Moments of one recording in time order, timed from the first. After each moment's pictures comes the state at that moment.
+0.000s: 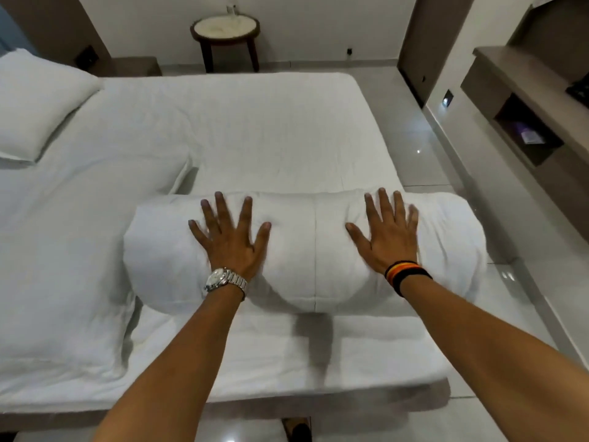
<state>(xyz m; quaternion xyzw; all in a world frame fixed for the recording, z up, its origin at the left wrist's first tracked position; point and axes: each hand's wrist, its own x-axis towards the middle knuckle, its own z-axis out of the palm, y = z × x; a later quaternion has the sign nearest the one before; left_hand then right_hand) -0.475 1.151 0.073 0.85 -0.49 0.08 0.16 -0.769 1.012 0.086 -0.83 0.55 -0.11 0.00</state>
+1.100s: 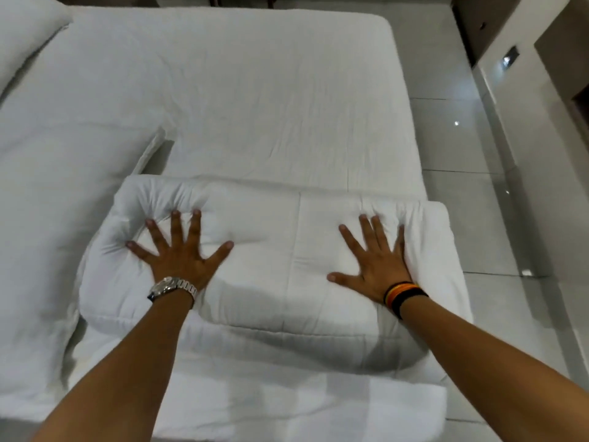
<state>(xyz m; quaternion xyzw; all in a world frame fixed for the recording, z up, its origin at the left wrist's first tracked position) -0.417 1.070 -0.019 0.93 -0.36 -0.07 -0.05 -0.781 0.873 -0.028 -0.90 0.41 0.08 0.11</state>
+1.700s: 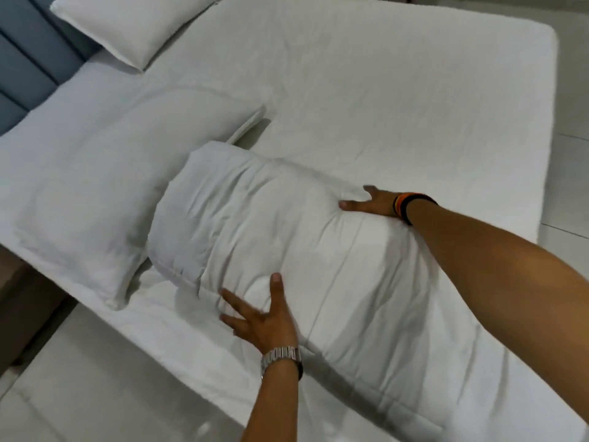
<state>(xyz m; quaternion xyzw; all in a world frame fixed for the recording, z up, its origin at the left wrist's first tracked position) -0.606 1.083 -0.015 0.79 0.28 -0.17 0.52 -0.559 0.748 -0.008 -0.79 0.36 0.30 0.41</state>
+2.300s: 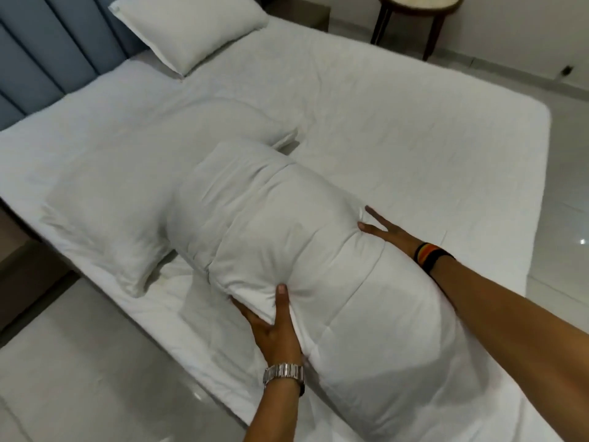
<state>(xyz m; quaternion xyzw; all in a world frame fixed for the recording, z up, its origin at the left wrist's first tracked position) -0.602 1.126 0.029 0.72 0.26 -0.13 0.63 -0.578 0.828 0.051 -0.74 0.32 0.13 0.58</state>
